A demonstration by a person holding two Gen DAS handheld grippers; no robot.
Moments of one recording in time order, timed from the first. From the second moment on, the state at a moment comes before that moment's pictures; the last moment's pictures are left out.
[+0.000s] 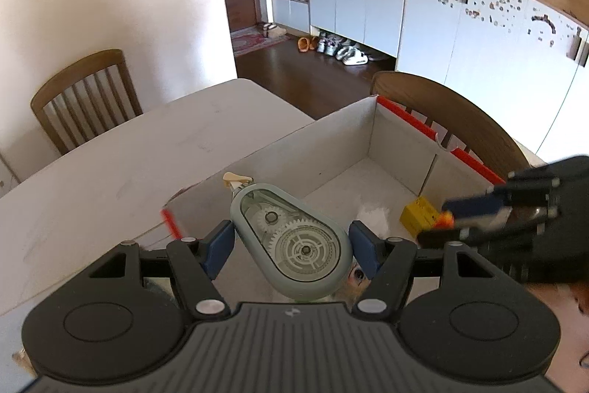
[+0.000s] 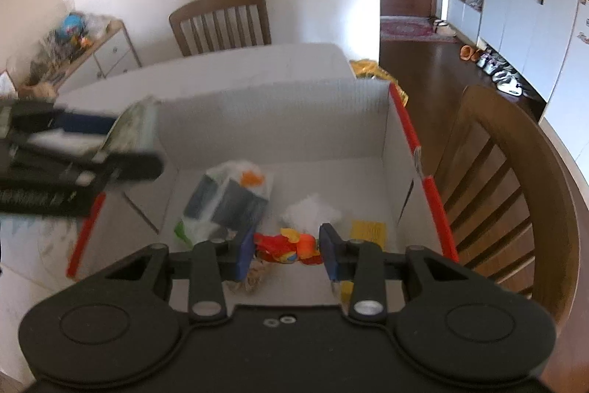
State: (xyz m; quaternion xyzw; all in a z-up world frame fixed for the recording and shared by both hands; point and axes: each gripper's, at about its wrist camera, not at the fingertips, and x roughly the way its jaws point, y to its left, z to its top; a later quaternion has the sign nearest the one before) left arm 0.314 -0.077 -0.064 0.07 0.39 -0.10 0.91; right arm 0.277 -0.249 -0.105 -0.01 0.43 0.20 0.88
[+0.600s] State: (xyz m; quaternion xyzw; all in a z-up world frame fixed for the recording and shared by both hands) left arm 0.378 -0.134 -0.114 0.07 0.45 -0.15 0.88; right arm 0.283 -0.245 -0.128 -0.06 0.44 0.23 0.87
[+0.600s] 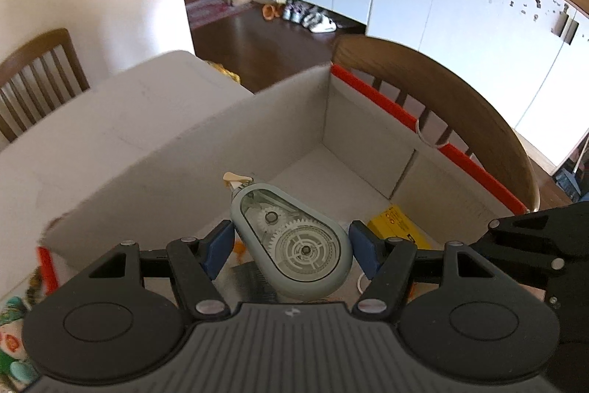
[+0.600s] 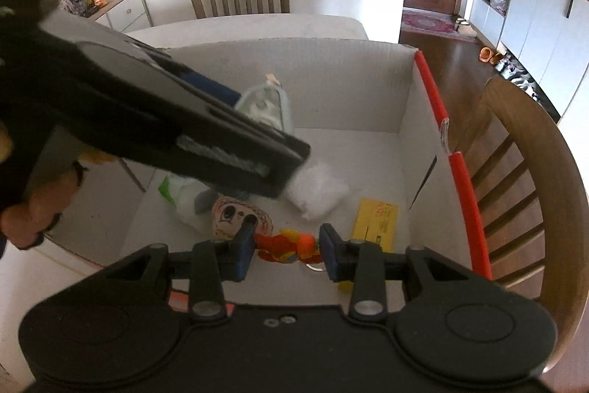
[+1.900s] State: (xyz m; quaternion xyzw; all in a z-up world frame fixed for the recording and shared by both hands) left arm 0.365 -0.095 -0.110 0.00 0.49 -0.13 0.86; right arm 0.272 -0.263 -0.100 0.01 0.44 0.22 0.87
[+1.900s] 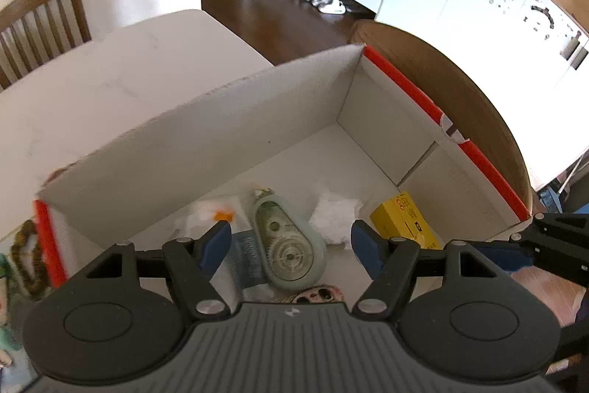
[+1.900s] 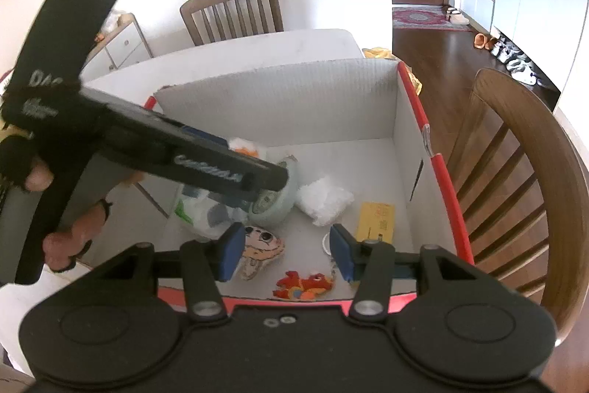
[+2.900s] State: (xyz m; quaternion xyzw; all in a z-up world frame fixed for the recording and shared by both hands) left arm 0.259 0.001 -0.030 -0.04 0.38 -0.11 0.92; right arm 0.230 -0.207 -0.050 0.03 0.39 0.22 0.90
